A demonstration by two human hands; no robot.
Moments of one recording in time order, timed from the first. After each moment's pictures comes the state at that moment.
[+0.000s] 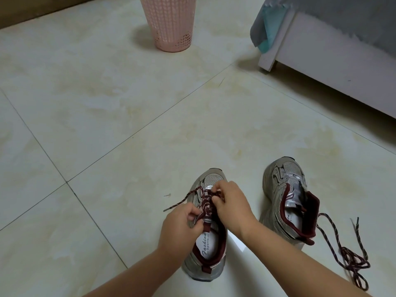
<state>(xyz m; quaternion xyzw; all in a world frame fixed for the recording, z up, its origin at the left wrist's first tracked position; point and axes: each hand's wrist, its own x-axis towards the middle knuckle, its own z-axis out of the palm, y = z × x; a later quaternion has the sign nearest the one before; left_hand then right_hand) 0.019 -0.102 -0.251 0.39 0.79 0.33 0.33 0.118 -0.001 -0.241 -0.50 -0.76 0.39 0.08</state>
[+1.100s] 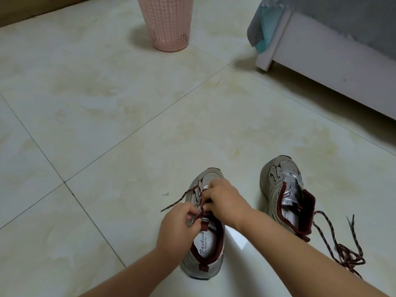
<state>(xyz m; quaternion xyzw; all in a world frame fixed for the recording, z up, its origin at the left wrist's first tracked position) 0.020 -0.102 -0.249 0.40 0.79 0.32 0.33 0.111 0.014 -0.227 -0.37 -0.88 0.30 -0.09</state>
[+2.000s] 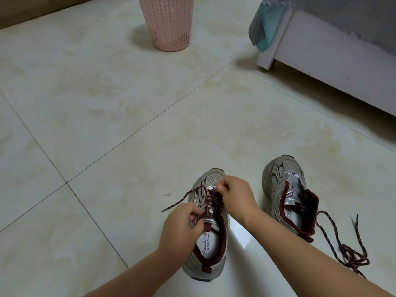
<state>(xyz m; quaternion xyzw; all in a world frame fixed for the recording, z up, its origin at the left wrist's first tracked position) 0.020 -0.104 -0.251 0.39 0.79 0.33 0.34 0.117 0.016 -0.235 -0.54 -0.74 0.40 0.08</state>
